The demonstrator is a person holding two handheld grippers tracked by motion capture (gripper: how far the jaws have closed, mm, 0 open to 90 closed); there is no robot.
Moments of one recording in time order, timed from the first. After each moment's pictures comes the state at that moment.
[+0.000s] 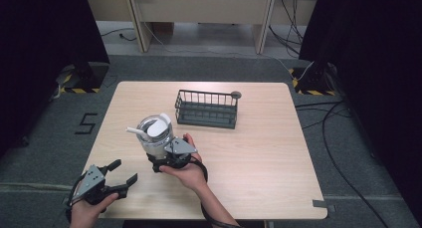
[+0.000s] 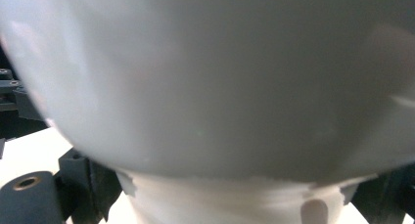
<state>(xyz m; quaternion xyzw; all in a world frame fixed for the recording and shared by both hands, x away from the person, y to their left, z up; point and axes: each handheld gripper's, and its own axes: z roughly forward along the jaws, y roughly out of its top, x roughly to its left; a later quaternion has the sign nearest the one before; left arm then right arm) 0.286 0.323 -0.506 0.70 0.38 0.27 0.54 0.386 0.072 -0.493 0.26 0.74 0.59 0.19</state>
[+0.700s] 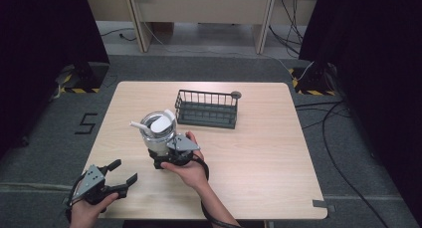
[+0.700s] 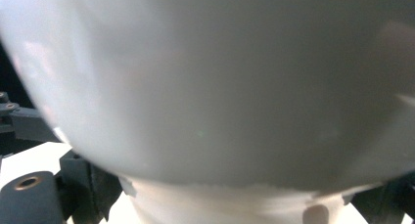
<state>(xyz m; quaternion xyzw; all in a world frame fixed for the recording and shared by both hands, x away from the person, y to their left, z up) 0.285 0.323 -0.506 0.70 0.38 0.27 0.55 0.389 0.066 -0.482 0.28 0.73 0.60 0.19</state>
